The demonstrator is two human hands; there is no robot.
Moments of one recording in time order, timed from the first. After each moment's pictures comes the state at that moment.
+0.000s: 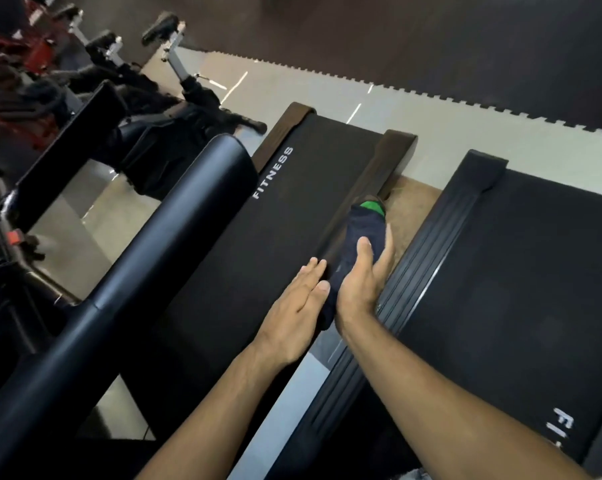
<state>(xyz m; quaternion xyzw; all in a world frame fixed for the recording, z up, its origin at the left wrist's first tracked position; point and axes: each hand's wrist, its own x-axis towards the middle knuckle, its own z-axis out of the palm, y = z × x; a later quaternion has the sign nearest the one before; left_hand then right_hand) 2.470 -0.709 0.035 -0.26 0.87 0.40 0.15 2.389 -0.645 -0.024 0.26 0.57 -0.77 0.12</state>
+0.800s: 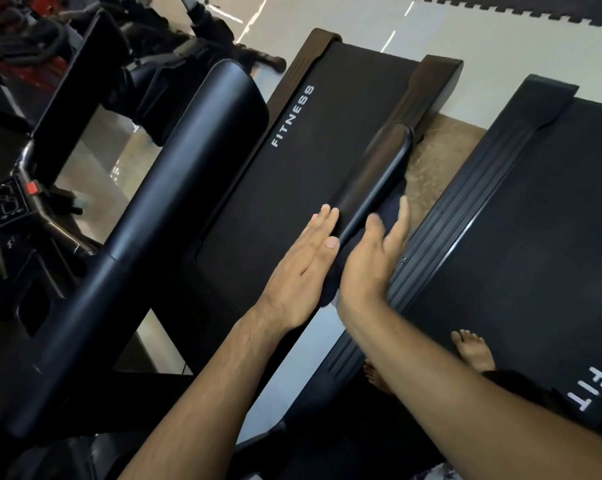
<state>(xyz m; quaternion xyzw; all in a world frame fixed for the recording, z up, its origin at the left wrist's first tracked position) 2.482 -0.708 0.022 -0.25 0.86 0.42 0.13 2.437 -0.646 -0.029 0.29 0.55 -0.77 0.16</state>
